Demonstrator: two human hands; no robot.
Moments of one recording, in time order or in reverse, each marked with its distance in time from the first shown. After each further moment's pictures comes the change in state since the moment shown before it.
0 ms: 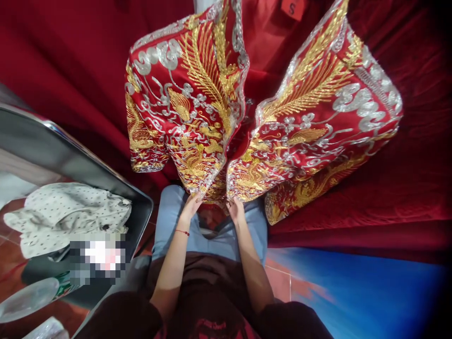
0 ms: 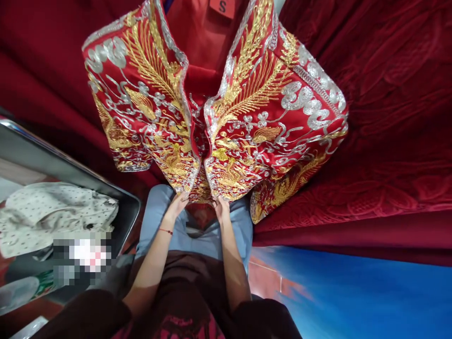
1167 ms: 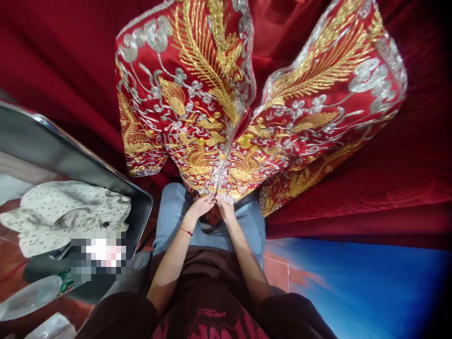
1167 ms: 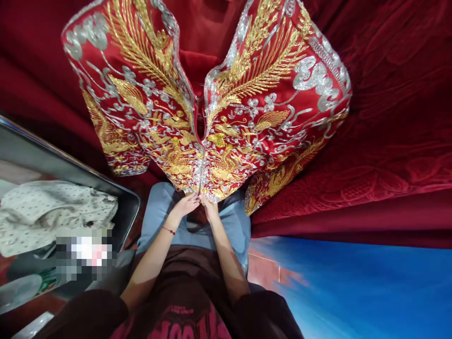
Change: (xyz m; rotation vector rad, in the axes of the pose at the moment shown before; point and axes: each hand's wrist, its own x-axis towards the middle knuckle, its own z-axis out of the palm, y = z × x) left_hand -0.030 -0.012 0.031 -0.024 -0.172 -0.297; right_hand -0.050 0.009 0.054 0.020 -0.090 -0.026
